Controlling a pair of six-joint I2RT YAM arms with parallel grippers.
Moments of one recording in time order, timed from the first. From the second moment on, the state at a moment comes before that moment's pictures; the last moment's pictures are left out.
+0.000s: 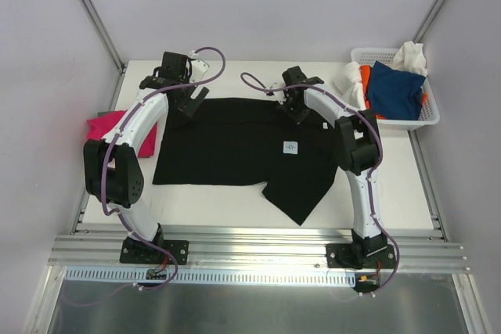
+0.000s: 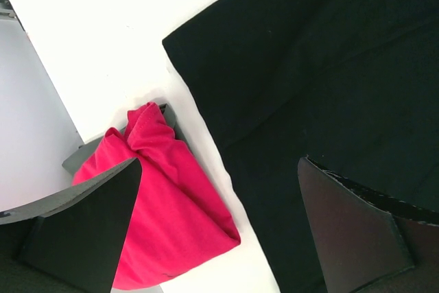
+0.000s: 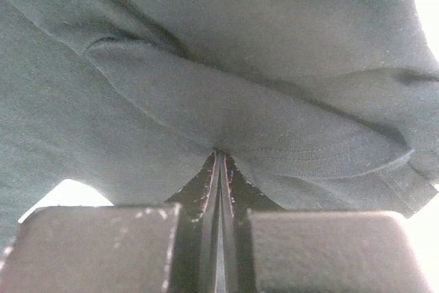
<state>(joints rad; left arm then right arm) -0.21 1.72 1.50 -0.63 -0.13 0.45 0.41 2.28 1.89 -0.82 0.03 -0.49</state>
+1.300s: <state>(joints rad) -0.23 1.72 1.51 -0.64 -0.11 0.43 0.46 2.30 1.90 -0.78 0.10 -0.51</state>
